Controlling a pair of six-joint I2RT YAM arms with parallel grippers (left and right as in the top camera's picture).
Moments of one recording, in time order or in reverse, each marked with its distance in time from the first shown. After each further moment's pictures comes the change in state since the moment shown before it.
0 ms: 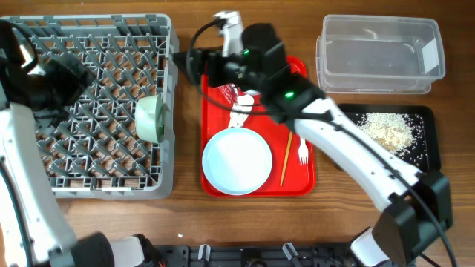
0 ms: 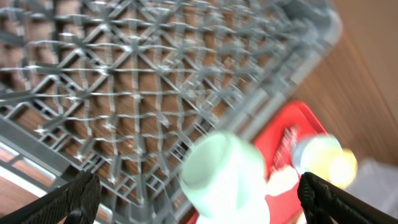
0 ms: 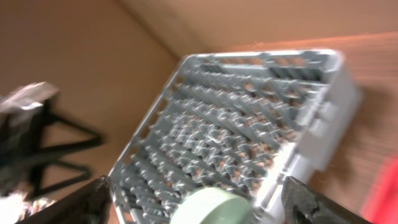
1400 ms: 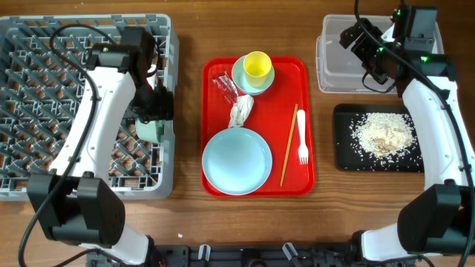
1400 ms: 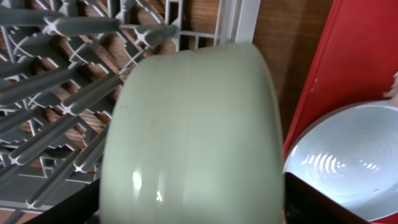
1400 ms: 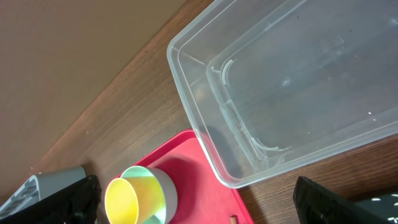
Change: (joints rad) left arm -0.450 0.216 -0.255 0.069 -0.210 0.297; right arm -0.687 -0.055 0.005 -0.553 0.194 0.023
